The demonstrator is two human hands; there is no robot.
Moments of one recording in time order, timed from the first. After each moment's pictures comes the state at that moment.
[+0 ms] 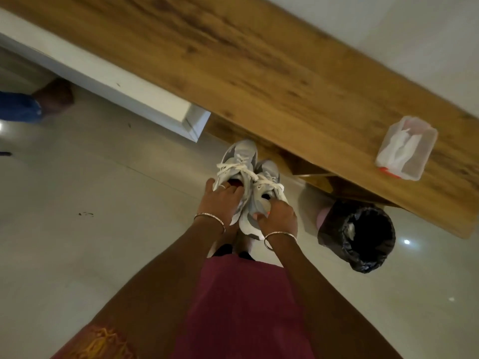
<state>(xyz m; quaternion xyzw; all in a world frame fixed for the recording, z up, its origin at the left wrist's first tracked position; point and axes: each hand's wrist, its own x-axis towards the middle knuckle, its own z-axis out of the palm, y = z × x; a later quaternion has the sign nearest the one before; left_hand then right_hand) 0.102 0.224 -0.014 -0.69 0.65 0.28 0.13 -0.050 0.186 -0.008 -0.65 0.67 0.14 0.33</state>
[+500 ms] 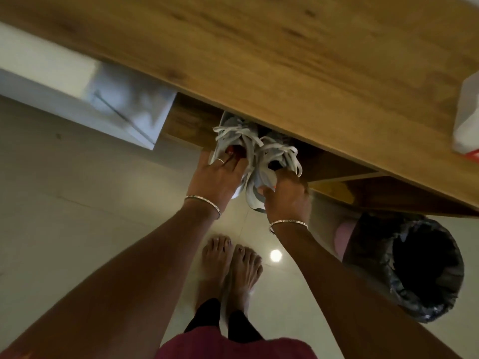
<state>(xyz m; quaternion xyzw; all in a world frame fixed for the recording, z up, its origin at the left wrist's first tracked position) 0.089 0.130 -0.223 -0.66 0.75 0.05 0.00 -0.068 0.099 -0.216 -0.72 0.67 0.04 0.18</state>
